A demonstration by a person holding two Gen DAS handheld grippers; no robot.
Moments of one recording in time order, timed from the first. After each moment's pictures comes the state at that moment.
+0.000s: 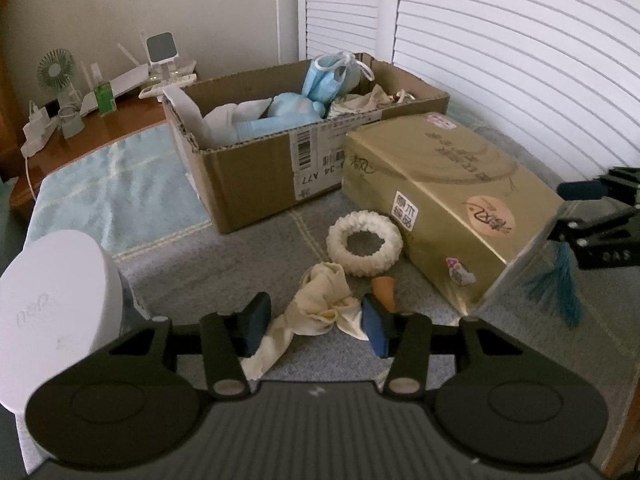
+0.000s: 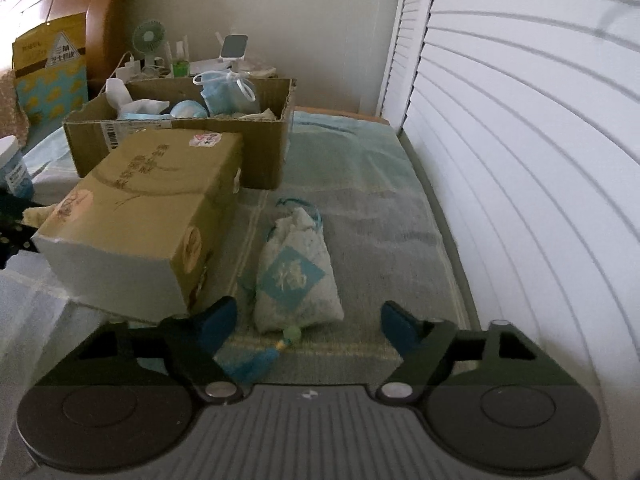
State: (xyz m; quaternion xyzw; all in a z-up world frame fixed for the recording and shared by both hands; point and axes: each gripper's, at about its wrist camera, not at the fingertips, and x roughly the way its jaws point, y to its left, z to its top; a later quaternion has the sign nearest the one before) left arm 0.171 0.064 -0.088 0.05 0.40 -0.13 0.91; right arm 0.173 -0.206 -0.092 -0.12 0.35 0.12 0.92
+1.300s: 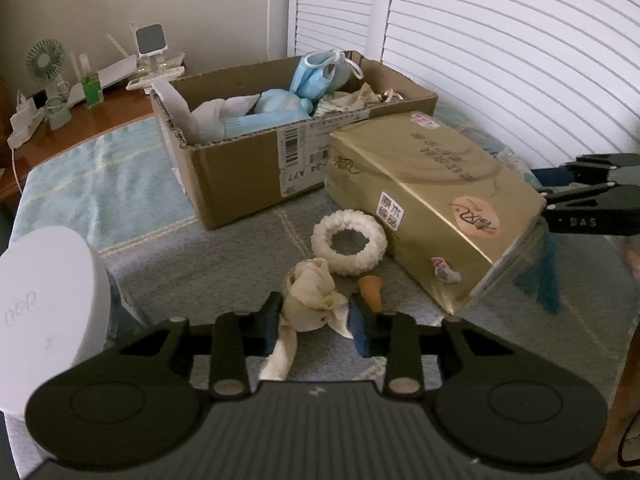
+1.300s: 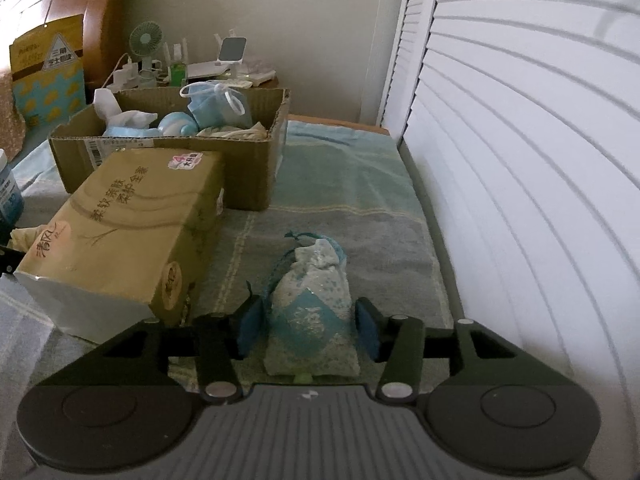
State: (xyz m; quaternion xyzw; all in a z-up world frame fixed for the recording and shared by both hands) left arm 0.173 0.064 -0.086 0.03 0.41 -0.15 0.90; right arm 0.197 -0.207 -0.085 -0.12 0.36 0.12 0.92
